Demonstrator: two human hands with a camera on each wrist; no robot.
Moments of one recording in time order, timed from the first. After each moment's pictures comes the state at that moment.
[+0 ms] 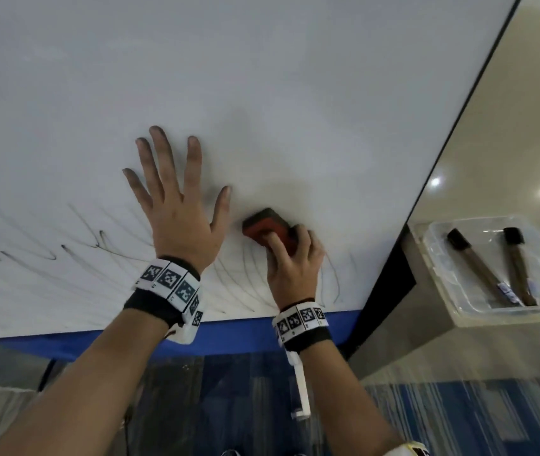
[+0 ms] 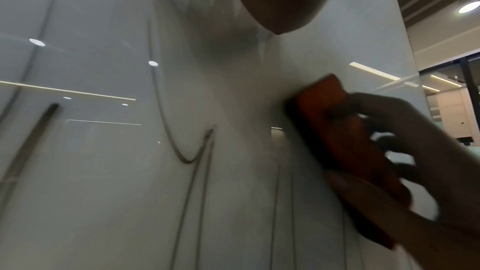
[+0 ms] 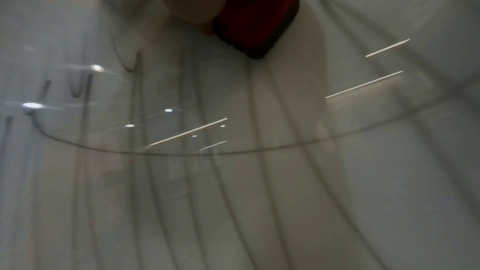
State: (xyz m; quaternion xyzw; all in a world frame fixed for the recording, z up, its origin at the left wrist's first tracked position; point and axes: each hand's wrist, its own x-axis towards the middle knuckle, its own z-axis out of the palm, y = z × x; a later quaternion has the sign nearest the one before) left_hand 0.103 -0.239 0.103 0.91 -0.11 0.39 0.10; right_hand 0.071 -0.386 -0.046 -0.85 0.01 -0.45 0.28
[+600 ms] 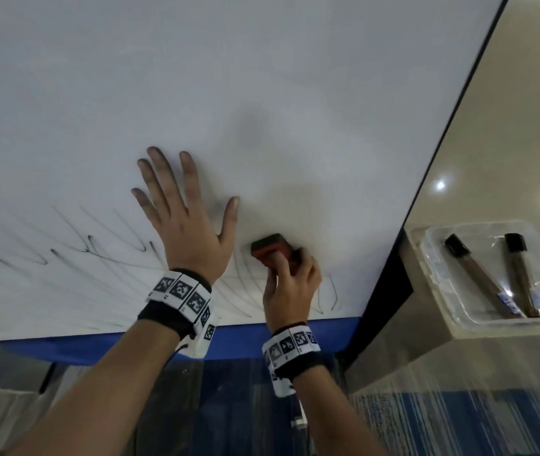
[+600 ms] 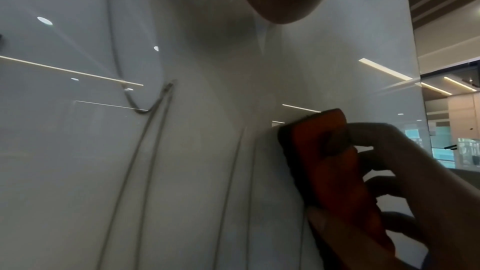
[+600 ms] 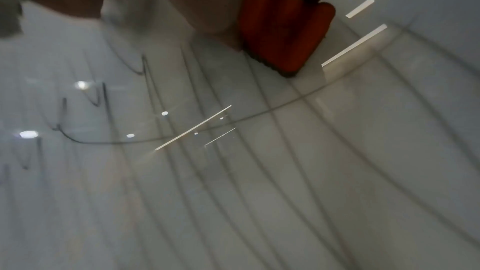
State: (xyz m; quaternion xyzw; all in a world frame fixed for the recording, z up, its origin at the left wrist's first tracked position) left_hand 0.098 -0.269 0.084 0.91 -0.07 0.38 0.13; right_hand 0.050 -0.380 -0.067 -0.85 0.08 -0.37 0.37
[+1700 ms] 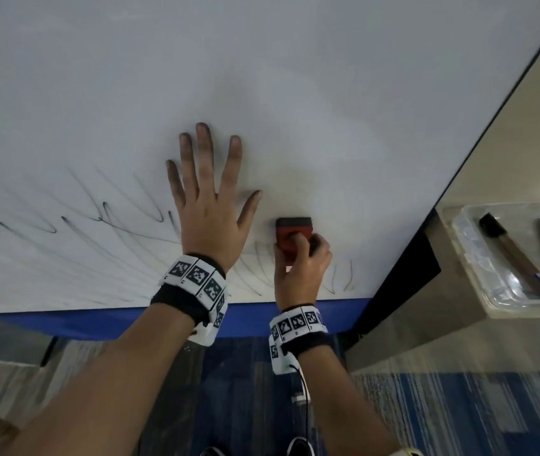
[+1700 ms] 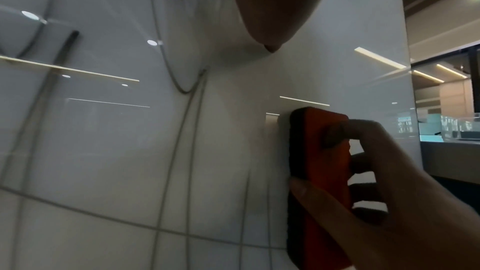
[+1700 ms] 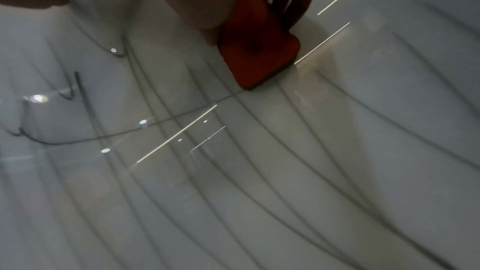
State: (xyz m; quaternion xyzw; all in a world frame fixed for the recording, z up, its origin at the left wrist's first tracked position) left_hand 0.093 -0.242 0.062 0.92 -0.14 0.35 0.06; right_hand 0.052 -0.357 -0.084 -0.83 0.12 -0.33 0.42
